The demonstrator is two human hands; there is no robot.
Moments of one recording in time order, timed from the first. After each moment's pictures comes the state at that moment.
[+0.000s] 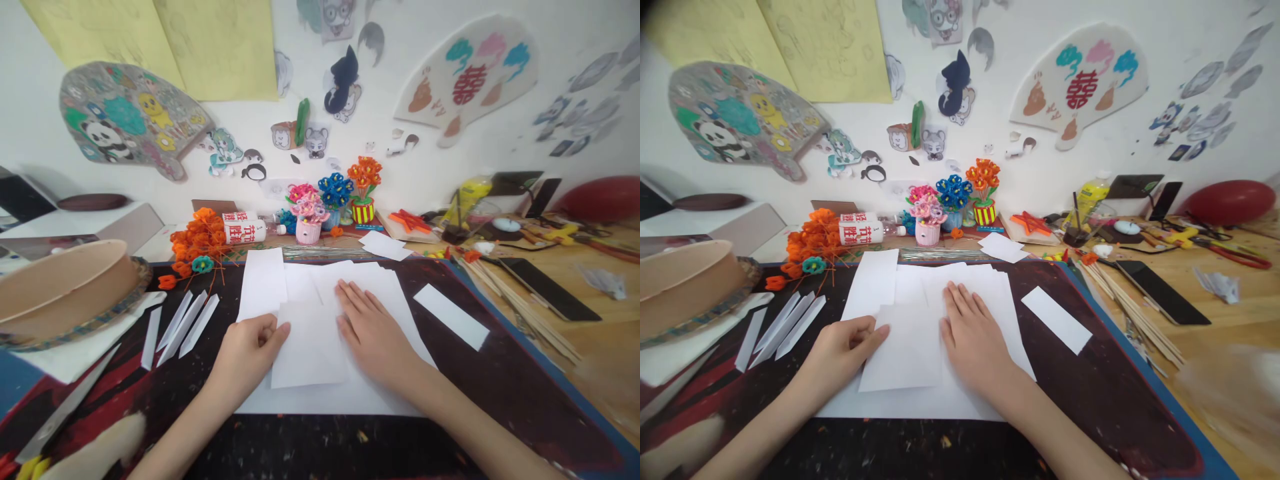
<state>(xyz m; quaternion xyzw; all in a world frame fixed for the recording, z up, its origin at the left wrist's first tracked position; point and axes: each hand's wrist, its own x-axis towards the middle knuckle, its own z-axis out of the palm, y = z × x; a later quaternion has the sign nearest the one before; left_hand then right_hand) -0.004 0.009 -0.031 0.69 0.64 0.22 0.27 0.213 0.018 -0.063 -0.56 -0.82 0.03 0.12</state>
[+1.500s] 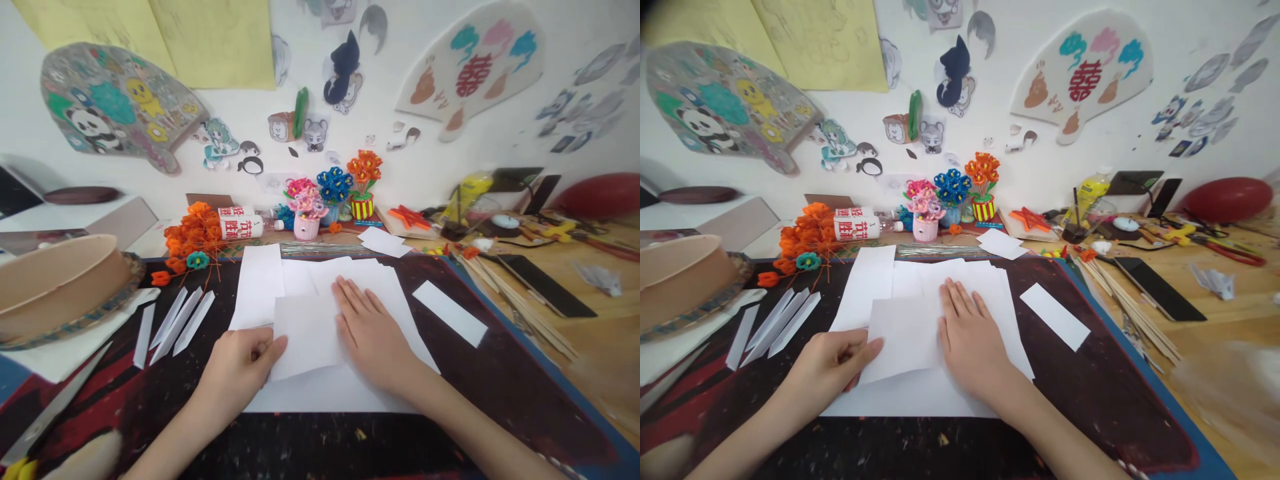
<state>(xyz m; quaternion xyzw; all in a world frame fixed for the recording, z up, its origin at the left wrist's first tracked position) -0.009 -0.003 -0.029 0.70 0.63 0.14 0.29 0.210 0.014 -0.066 -0.56 -0.82 0.02 0.10</state>
